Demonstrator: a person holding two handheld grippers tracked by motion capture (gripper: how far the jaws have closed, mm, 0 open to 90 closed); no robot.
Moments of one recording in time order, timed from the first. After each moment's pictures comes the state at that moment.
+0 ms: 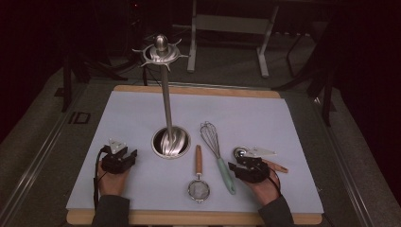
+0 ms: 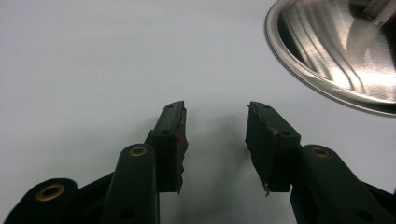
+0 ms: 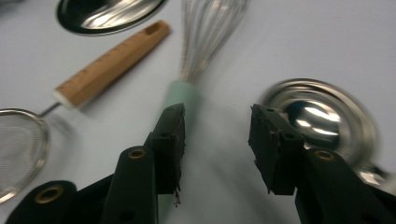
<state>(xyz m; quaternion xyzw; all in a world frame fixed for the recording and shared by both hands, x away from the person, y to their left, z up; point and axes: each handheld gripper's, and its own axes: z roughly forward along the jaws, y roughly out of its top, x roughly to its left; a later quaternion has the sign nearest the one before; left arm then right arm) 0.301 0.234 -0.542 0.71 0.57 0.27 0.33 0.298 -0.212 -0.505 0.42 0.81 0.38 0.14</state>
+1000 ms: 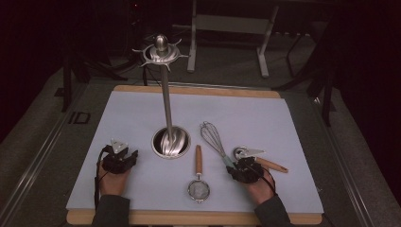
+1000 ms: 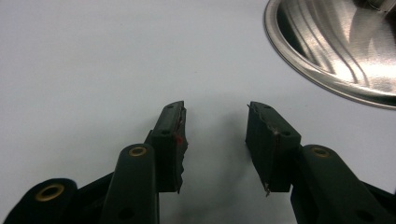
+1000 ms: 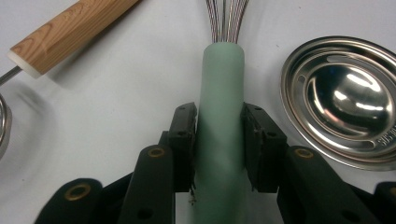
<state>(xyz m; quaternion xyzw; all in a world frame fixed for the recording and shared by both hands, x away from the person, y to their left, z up) 0.303 0.231 -0.543 0.71 0.56 0.27 0.32 0.306 -0.201 -0.523 0.43 0.83 0.32 0.12</state>
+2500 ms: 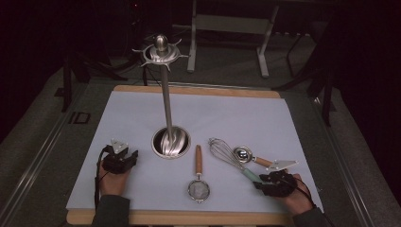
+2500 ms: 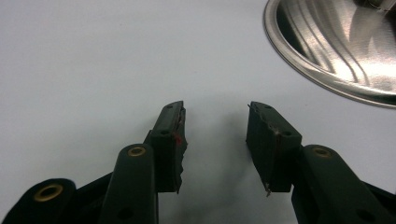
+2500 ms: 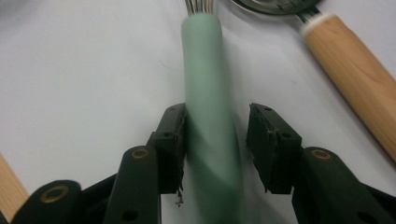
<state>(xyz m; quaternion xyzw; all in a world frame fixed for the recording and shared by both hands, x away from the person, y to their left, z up) 0.302 0.231 -0.543 0.72 0.56 0.27 0.31 0.275 -0.297 -0.516 0.38 0.88 0.28 0.10</state>
